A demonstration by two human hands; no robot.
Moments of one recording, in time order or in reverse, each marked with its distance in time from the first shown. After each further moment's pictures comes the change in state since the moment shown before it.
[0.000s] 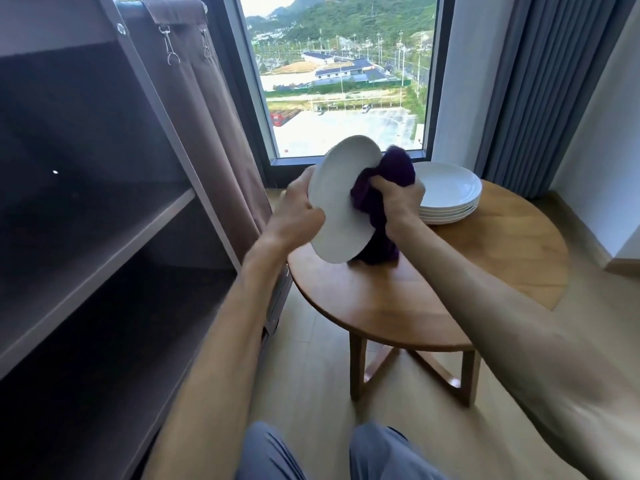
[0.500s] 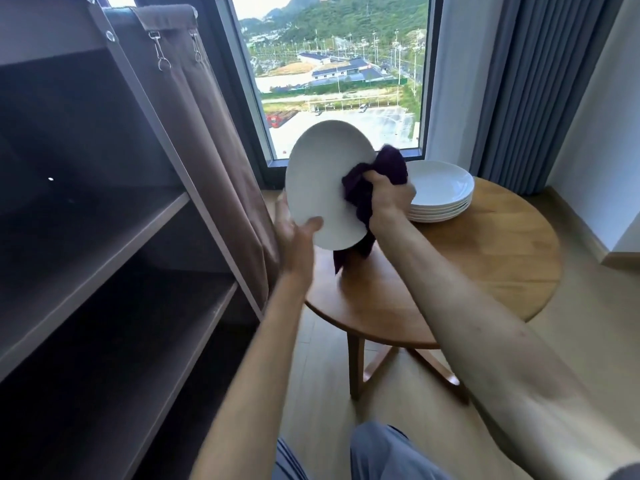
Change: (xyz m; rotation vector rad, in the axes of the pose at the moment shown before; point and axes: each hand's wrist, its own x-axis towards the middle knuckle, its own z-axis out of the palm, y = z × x) left_hand -0.021 -0.027 0.058 -0.673 0.419 -0.111; right_hand -0.003 -0.008 0.011 0.090 0.122 0.093
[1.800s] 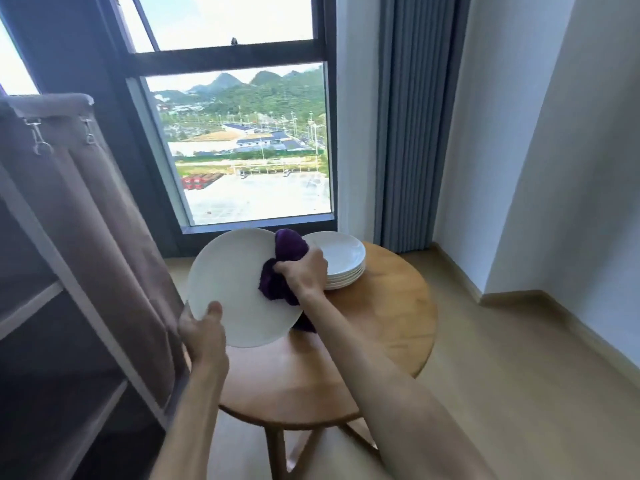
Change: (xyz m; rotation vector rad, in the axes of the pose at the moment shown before) left_hand 0.021 -0.051 0.026 -0.043 0.380 -0.123; right_hand 0.011 -0.024 -0.041 -0.620 -0.116 -0.275
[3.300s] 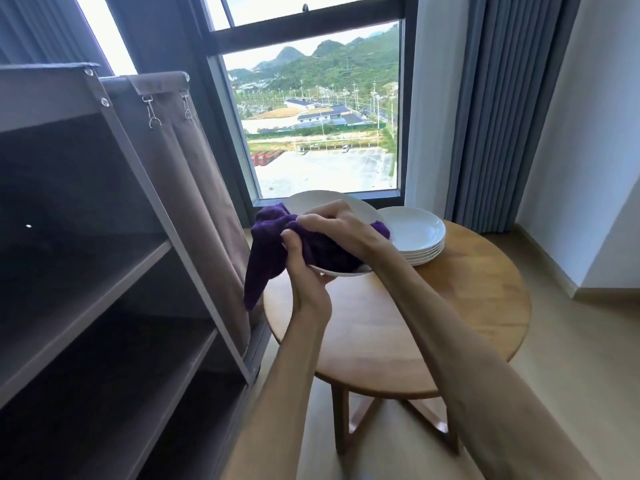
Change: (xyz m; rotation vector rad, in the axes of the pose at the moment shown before) left_hand -0.052 0.070 0.029 -0.308 -0.309 0.003; right_hand -0.031 -0.070 0.005 0.055 -0.781 -0.523
